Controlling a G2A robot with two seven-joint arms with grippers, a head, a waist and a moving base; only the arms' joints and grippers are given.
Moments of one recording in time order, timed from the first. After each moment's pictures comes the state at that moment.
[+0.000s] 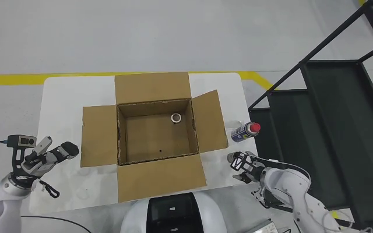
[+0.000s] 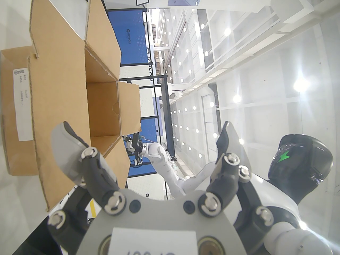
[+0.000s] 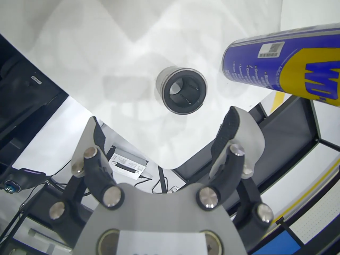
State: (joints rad) left arm 1.70 -1.00 -1.91 -1.56 -0.75 -0.35 -1.16; right arm -1.88 -1.01 1.54 -1.87 -1.49 -0.52 0.54
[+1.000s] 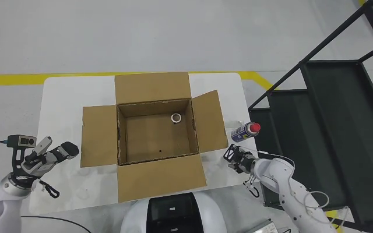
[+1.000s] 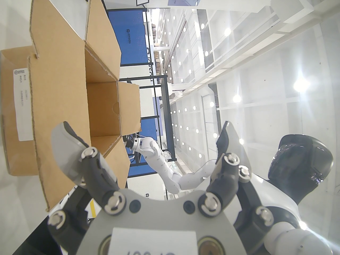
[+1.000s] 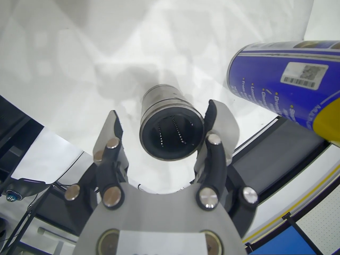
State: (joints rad) left arm 1.70 -1.00 -1.91 -1.56 -0.75 -0.35 -1.16; right arm -1.68 -1.02 1.40 -1.67 -1.48 -0.49 0.58
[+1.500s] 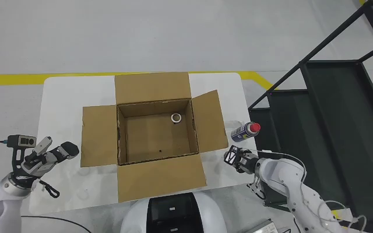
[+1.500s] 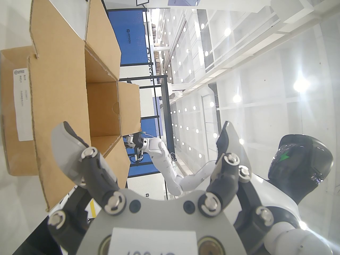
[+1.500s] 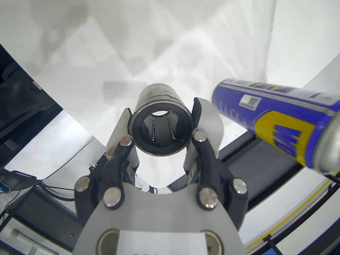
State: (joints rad) left arm 1.70 -1.00 -1.91 -1.56 -0.75 -0.35 -1.16; right arm -1.81 -1.00 1.52 -1.94 -1.48 -0.62 0.57
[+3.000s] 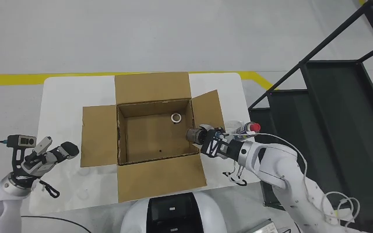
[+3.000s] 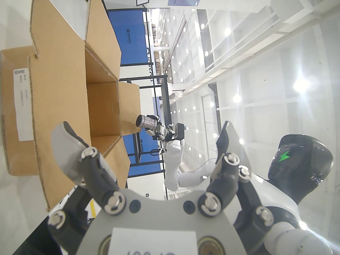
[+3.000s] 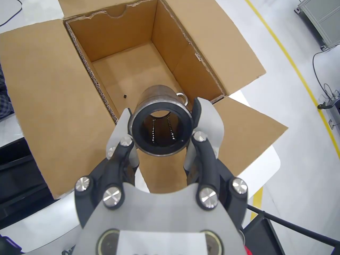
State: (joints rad) left arm 1.70 -1.00 -1.91 -1.56 -0.75 -0.35 -1.16; right arm -1.59 -1.01 1.36 -2.18 -1.29 -0.60 0.50
